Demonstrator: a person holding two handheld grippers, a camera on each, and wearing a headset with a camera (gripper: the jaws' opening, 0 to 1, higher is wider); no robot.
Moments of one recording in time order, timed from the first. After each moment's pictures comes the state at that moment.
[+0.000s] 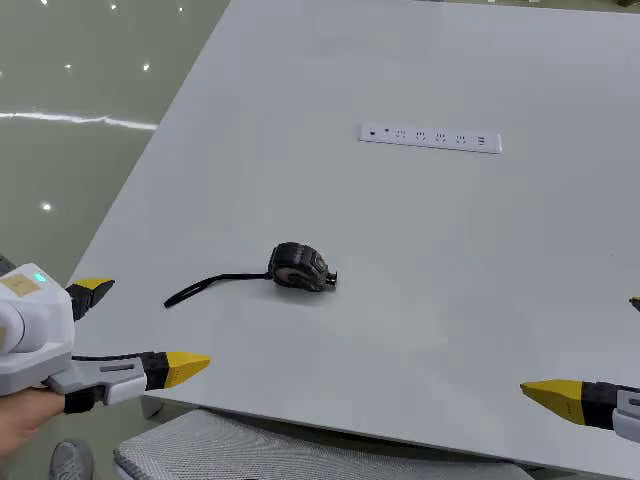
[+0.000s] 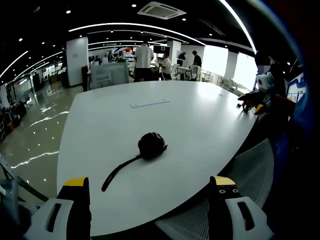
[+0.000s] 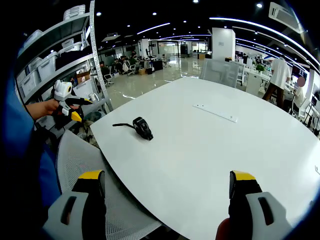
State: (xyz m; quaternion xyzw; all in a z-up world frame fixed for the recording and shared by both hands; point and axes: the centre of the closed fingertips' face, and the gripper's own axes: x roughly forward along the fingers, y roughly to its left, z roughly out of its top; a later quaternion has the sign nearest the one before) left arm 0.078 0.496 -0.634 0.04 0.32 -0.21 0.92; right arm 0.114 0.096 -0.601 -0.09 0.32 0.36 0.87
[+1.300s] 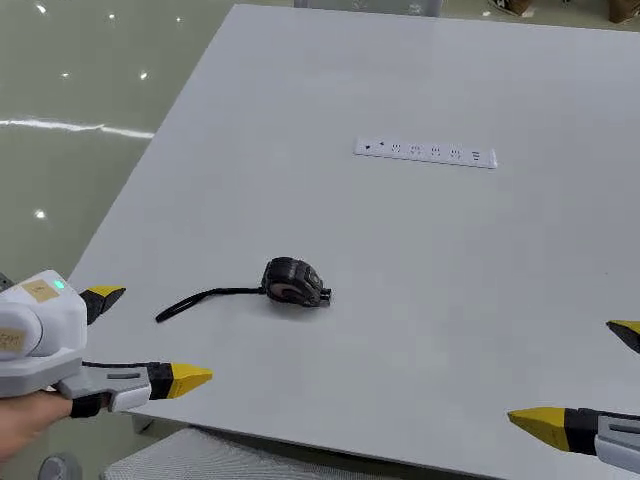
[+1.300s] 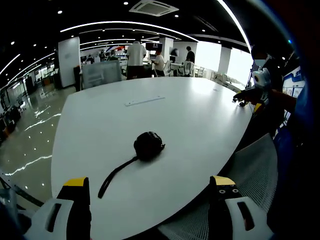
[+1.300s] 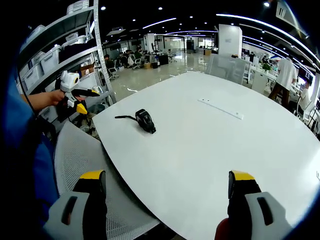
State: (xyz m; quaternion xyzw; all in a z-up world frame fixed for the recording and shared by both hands) left arm 0.099 0.483 -0.649 0.06 0.33 -0.24 0.91; right arm 0.116 0.102 -0.624 -0.11 0.34 0.38 0.85
